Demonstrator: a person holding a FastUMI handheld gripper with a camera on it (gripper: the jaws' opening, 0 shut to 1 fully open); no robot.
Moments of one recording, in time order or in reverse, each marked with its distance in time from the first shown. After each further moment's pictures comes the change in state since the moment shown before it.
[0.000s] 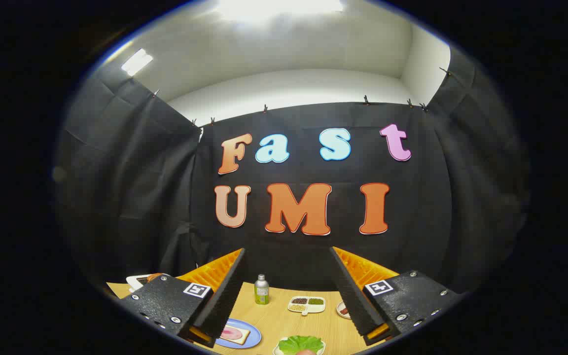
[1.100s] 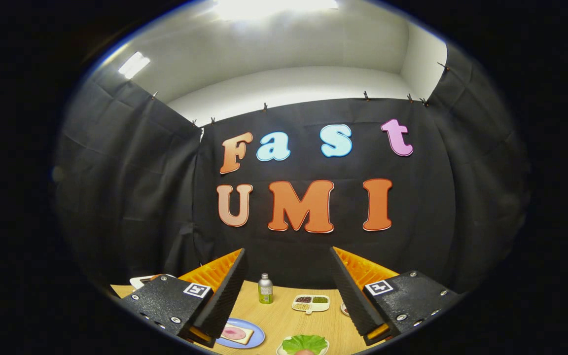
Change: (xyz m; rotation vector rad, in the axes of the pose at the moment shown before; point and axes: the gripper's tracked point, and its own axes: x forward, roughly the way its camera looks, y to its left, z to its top) arm 0.006 -0.002 -0.016 0.030 0.032 0.015
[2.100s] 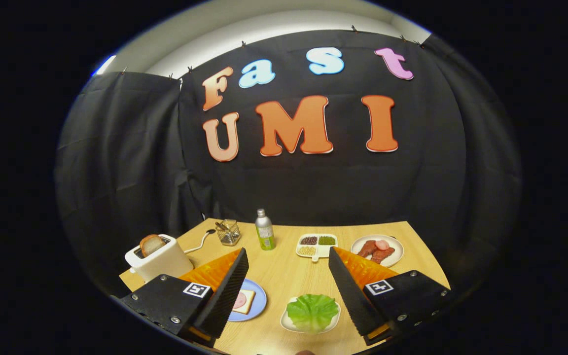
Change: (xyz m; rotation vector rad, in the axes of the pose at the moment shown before) arm 0.024 -0.019 -0.159 0.095 0.497 0.008
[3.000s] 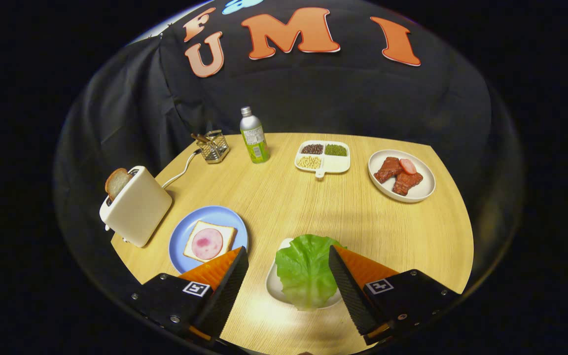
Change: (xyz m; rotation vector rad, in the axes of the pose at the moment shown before) arm 0.063 -0.019 -0.153 0.002 0.533 0.058
